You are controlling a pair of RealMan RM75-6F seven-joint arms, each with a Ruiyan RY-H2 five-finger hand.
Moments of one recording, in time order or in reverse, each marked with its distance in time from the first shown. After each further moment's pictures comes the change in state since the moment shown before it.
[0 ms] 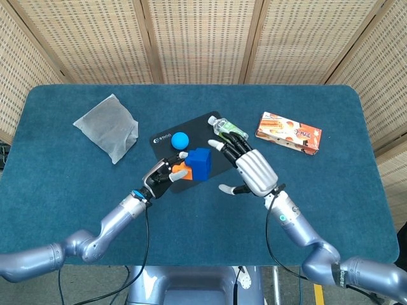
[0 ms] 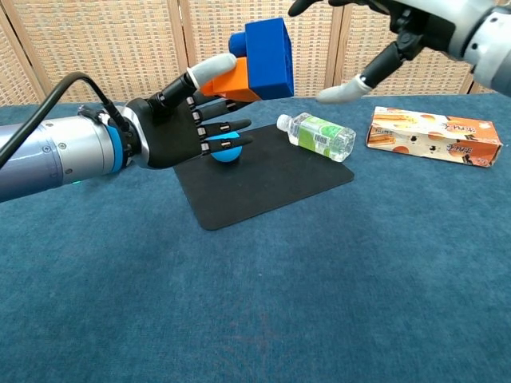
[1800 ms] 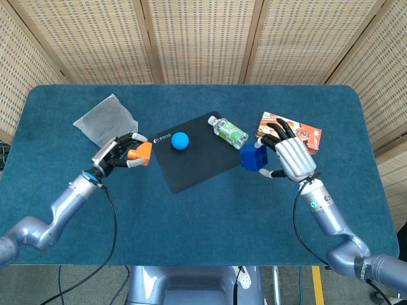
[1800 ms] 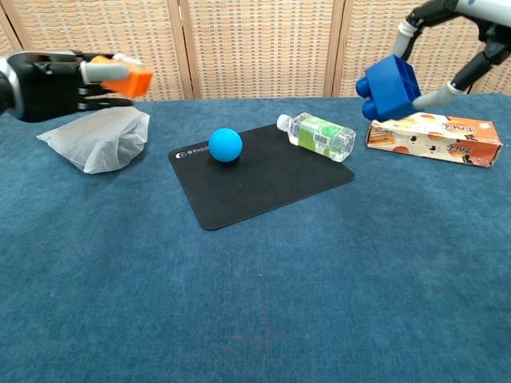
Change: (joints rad) left arm 0.079 0.278 0.039 0.132 0.178 0.014 0.264; right arm -0.057 0.107 -0.051 0.180 0.071 -0.006 -0.012
